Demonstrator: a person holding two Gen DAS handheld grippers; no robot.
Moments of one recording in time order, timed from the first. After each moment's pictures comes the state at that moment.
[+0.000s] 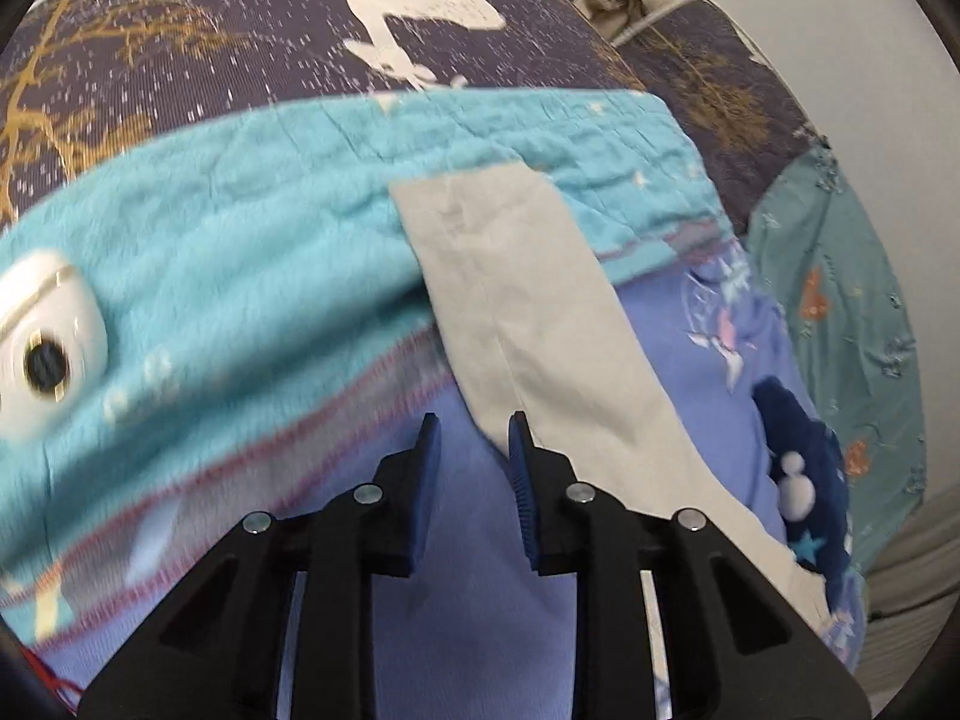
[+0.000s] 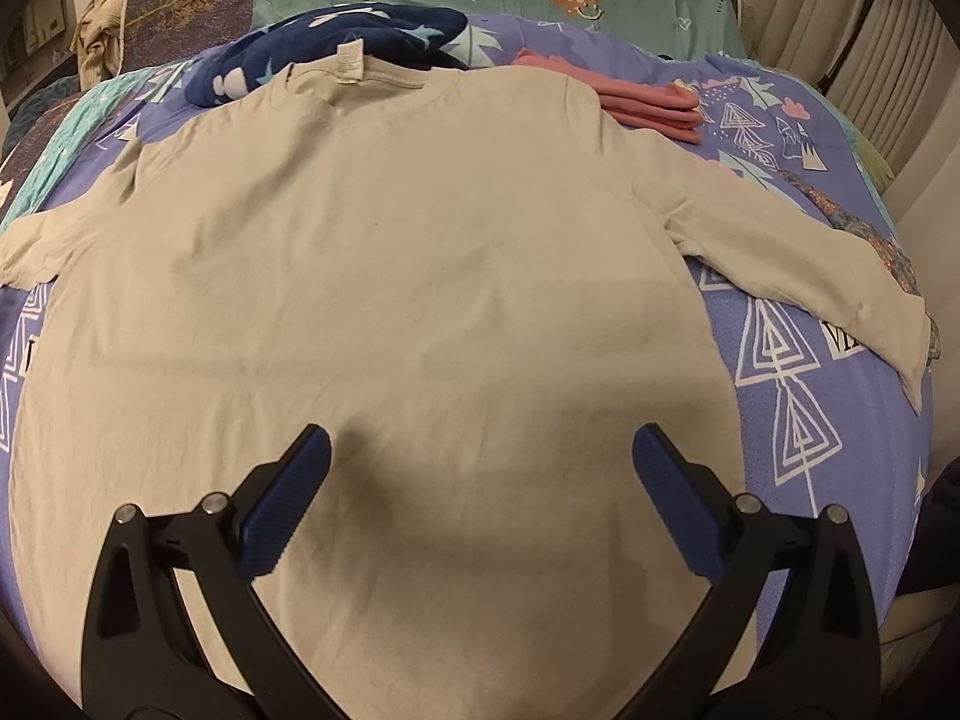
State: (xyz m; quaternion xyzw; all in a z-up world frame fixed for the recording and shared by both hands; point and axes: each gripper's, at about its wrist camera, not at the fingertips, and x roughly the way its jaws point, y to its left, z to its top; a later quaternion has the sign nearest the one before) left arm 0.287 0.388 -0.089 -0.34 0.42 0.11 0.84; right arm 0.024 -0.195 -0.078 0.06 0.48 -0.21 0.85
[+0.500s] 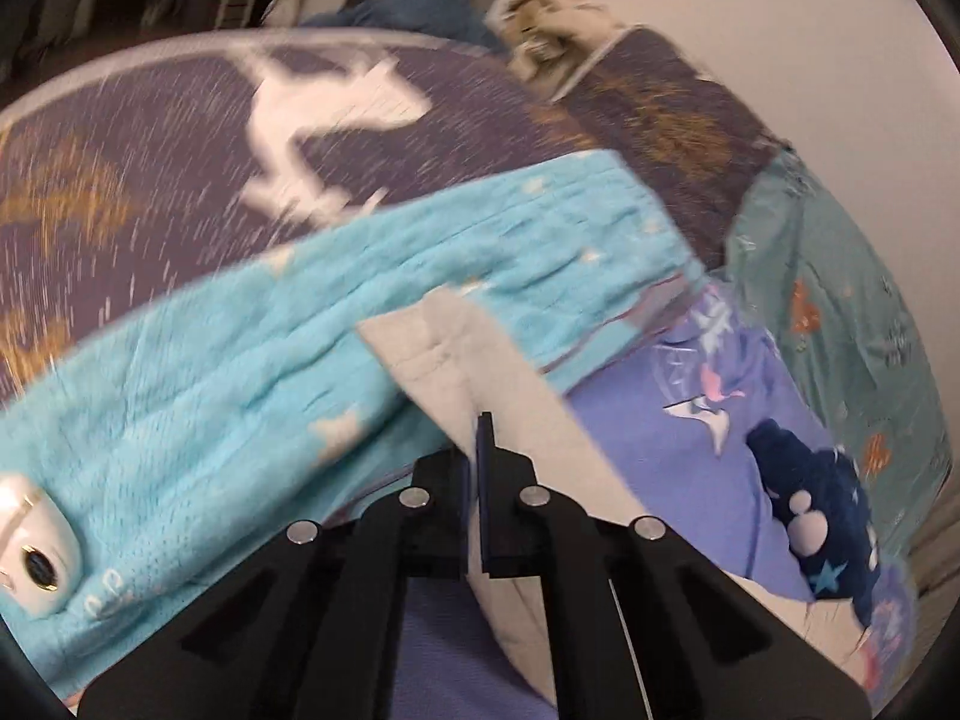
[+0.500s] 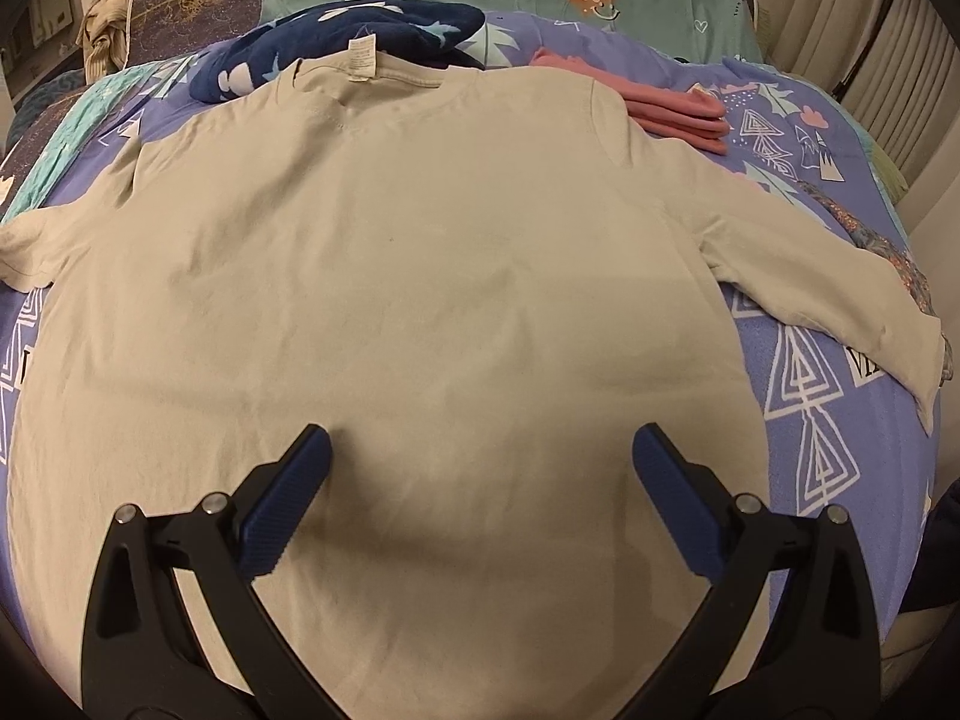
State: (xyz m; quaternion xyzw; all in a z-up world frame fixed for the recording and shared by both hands) left arm 0.327 0.367 -0.045 -0.24 0.35 0.09 0.90; right arm 0.045 -0.196 -0.085 0.05 0.48 -0.19 0.85
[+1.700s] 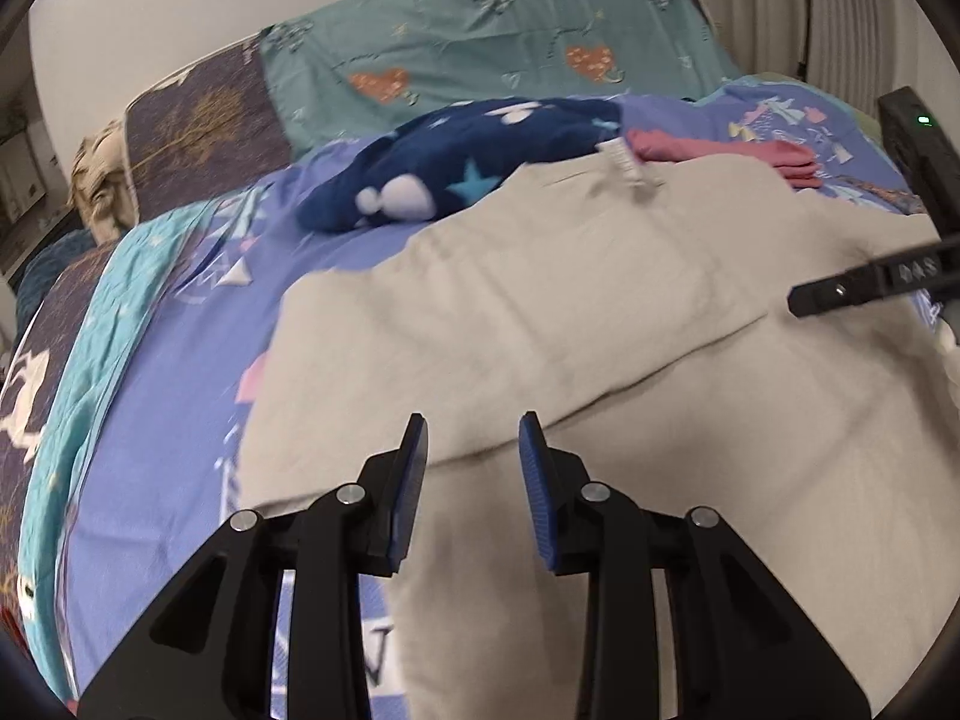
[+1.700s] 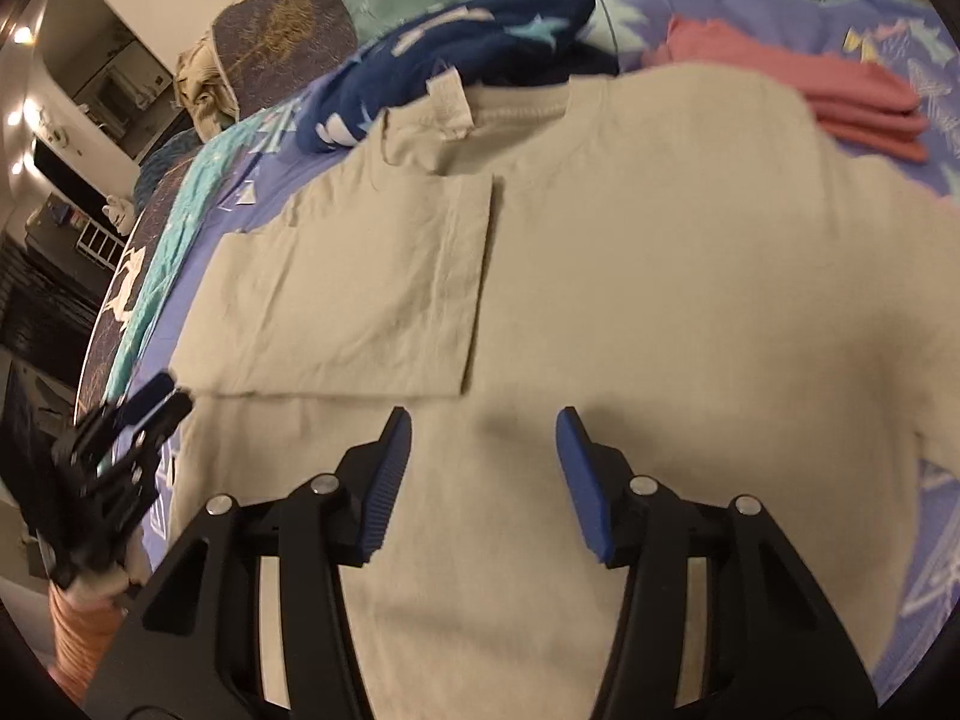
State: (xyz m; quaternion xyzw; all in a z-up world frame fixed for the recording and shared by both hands) left arm 0.153 0.033 -0.043 0.17 0.36 -0.22 0.89; right arm 0.140 -0.246 -0.087 0.21 0.49 0.02 0.84
